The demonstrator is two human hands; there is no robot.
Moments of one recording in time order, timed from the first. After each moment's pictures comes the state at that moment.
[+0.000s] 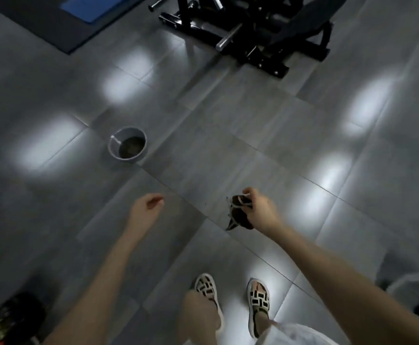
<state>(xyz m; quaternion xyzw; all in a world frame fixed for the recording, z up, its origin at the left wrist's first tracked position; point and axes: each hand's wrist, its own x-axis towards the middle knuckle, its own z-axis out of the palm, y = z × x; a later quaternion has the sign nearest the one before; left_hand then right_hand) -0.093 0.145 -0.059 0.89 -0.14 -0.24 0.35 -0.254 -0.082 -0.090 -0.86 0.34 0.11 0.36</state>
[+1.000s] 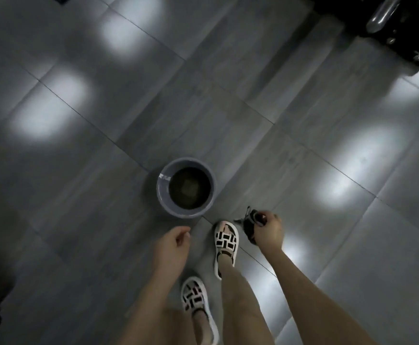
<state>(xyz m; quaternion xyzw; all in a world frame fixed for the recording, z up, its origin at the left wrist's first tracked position) 0.542 0.165 -0.302 0.89 0.00 -0.35 0.30 0.433 -0.023 -0.387 -0.69 0.58 0.11 0.42</state>
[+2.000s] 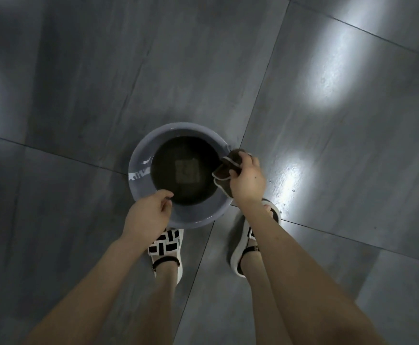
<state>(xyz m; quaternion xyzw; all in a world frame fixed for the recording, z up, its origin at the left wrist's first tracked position) 0.744 0.177 -0.620 0.82 -0.30 -0.48 0.03 0.586 0.040 -0.697 -0.69 0.62 0.09 0.35</state>
